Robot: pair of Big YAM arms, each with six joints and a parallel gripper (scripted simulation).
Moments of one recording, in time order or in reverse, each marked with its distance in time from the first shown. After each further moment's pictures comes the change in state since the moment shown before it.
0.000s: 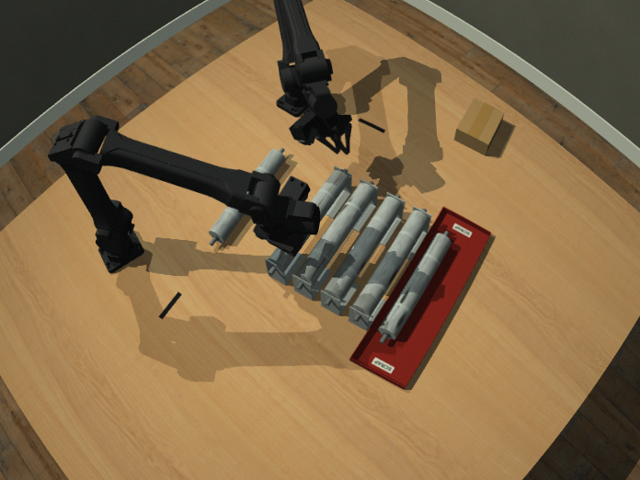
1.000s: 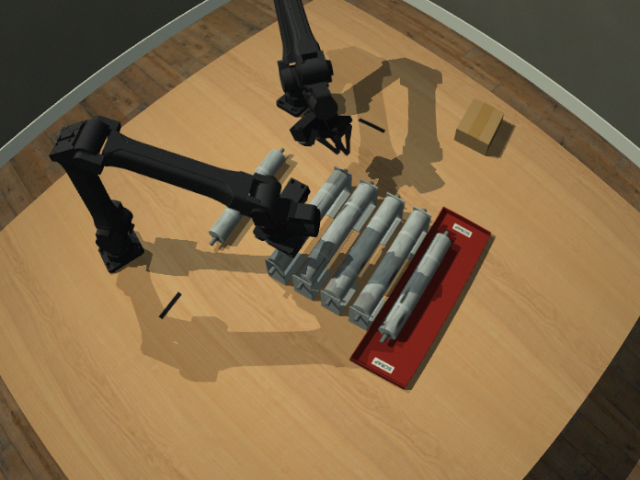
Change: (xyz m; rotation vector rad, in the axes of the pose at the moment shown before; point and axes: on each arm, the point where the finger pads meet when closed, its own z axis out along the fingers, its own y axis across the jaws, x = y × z) left arm 0.001 -0.002 0.003 0.010 0.009 0.000; right arm 0.003 0.003 0.007 -0.018 0.008 0.004
